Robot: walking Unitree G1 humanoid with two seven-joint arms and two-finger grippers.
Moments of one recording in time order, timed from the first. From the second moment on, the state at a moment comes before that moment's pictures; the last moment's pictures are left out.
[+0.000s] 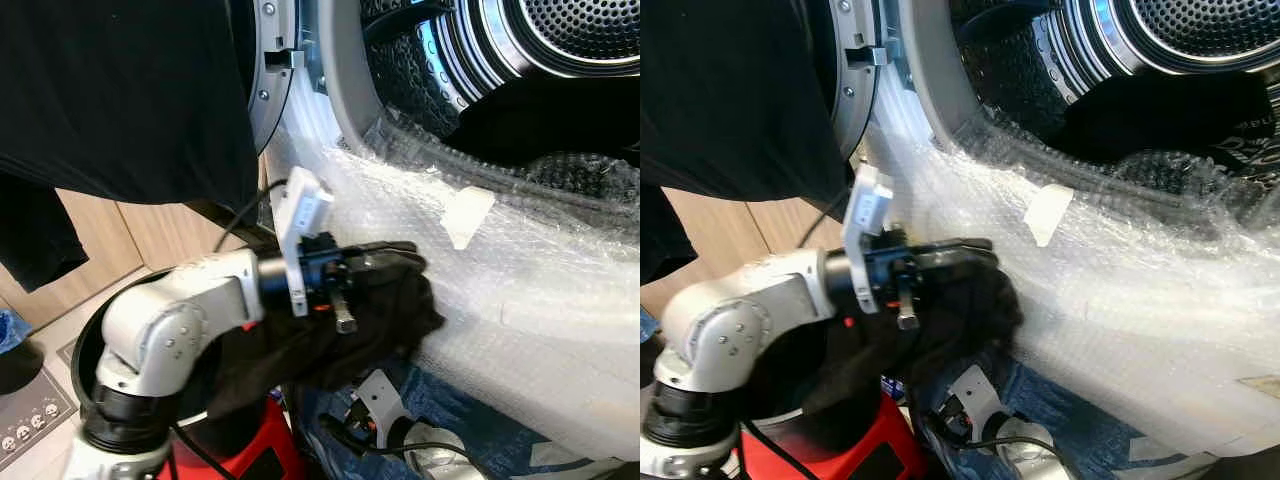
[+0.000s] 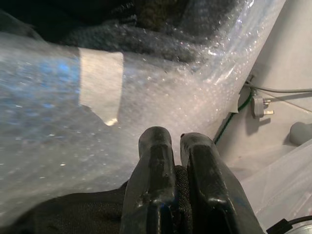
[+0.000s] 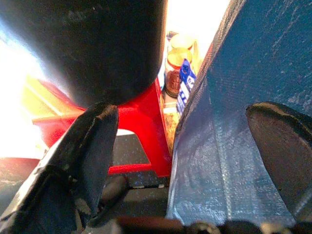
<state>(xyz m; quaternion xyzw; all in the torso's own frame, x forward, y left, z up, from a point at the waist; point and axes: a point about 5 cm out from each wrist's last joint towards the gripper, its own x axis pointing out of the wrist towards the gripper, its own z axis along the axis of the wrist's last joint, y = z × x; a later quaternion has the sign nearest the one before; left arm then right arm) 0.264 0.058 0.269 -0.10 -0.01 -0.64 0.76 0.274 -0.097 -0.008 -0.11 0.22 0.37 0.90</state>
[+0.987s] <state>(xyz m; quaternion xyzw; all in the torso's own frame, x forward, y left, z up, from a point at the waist) 0.247 0.135 0.209 -0.05 0.07 -0.55 0.83 0.260 -0.153 -0.023 -0.15 0.27 0.32 0.90</state>
